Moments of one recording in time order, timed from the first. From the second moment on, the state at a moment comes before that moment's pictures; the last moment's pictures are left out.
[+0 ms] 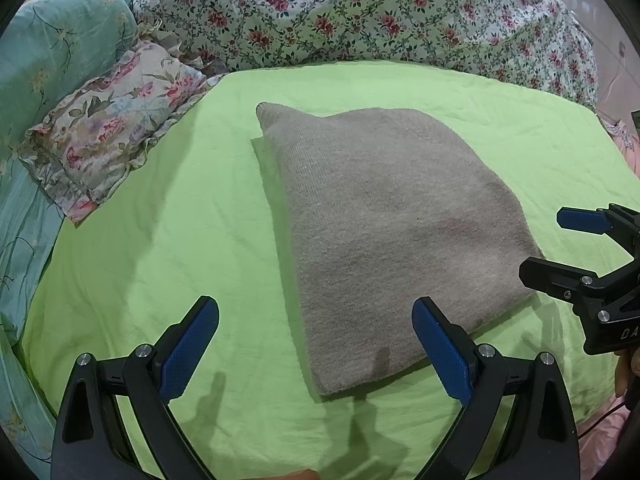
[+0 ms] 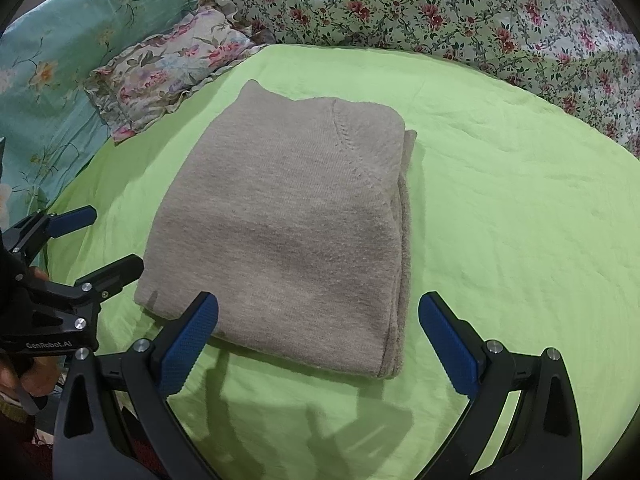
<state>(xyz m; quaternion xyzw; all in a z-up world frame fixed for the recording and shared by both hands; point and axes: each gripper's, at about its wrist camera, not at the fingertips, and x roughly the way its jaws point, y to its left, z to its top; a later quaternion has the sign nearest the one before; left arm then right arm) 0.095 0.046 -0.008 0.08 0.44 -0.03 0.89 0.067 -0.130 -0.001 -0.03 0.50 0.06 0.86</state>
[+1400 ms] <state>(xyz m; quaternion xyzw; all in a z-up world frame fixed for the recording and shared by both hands) 0.089 0.043 -0.003 0.08 0.43 -0.03 0.90 0.062 -0.130 0.007 -0.03 0.50 0.05 0.87</state>
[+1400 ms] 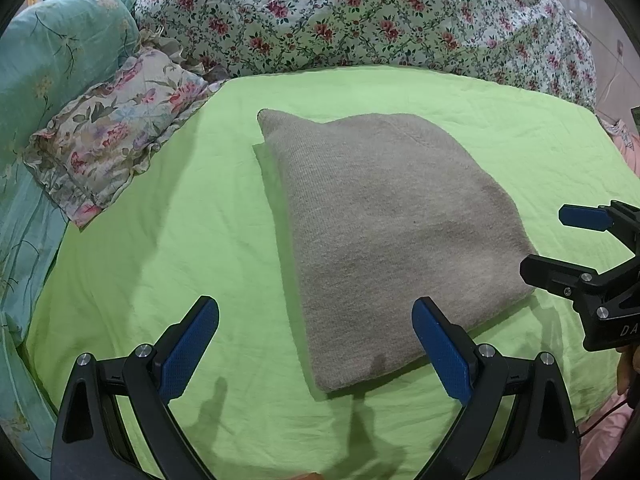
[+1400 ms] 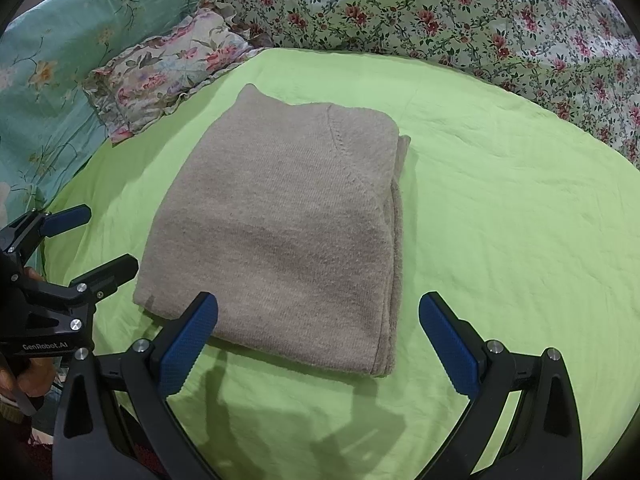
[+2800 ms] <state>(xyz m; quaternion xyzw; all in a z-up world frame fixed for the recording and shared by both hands) 0.089 0.042 0.000 0.09 0.43 -0.03 0.90 0.063 -0.128 0.008 -0.03 0.49 0.05 0.87</state>
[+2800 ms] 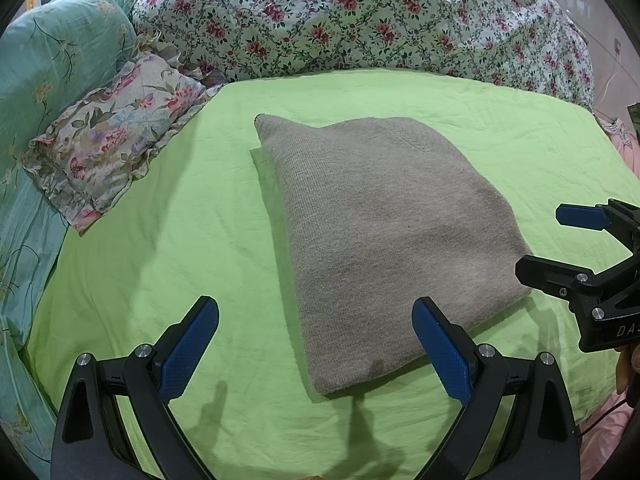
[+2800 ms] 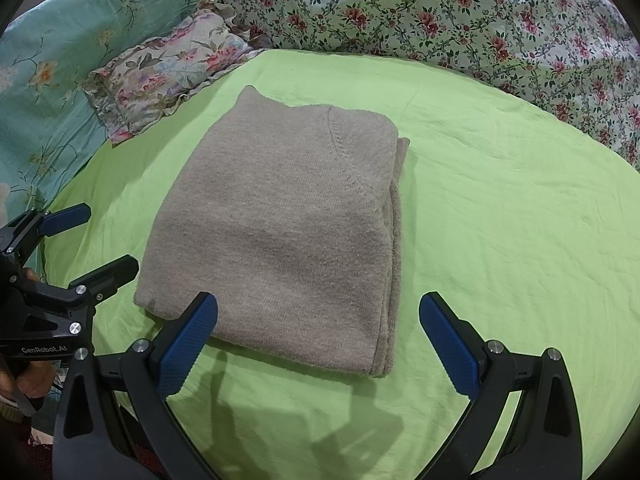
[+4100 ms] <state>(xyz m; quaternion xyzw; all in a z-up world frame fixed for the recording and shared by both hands) 0.089 0.043 0.000 0.08 0.43 -0.03 0.90 0.063 -0.128 0.009 -0.03 0.49 0.05 0.87</state>
